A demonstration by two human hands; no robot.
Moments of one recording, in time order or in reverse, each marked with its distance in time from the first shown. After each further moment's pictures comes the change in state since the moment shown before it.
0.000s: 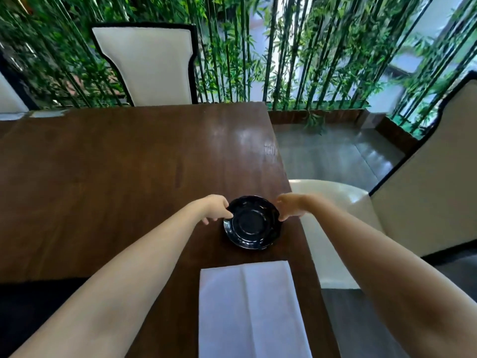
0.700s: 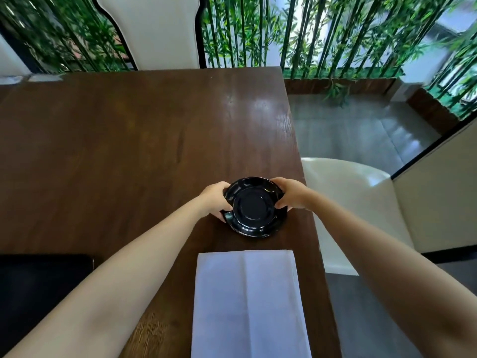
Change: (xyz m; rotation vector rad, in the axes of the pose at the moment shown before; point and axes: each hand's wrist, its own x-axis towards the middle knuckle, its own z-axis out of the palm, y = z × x) left_hand 0.028 -0.017 0.037 -0.478 0.088 -0.058; right_hand 0.039 0.008 0.034 0.465 0.099 -0.147
